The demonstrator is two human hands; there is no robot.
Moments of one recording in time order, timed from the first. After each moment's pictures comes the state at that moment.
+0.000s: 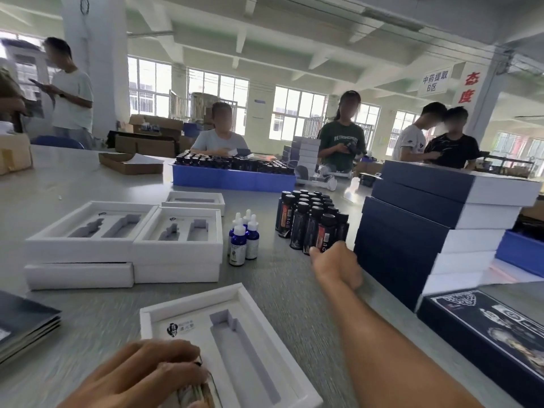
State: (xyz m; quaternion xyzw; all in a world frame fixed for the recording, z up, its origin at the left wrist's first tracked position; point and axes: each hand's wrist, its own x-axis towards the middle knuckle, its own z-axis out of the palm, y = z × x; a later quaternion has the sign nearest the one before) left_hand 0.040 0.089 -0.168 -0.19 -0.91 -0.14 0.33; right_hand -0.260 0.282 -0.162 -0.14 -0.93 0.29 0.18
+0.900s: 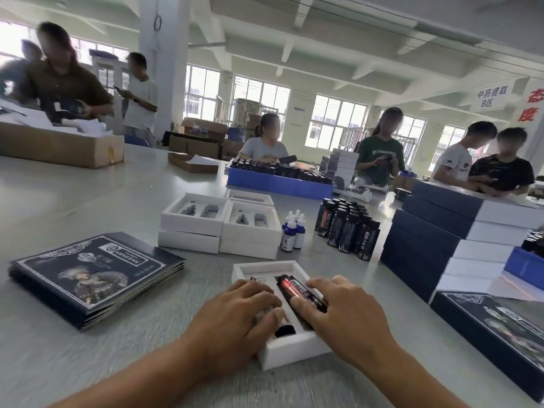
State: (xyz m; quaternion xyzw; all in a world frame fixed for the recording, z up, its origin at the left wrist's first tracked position) left_hand 0.072 0.097 -0.168 -0.07 -0.95 -0.22 0.21; right_hand -0.015 0.287 -0.141 0.30 -0.93 0.13 0.20
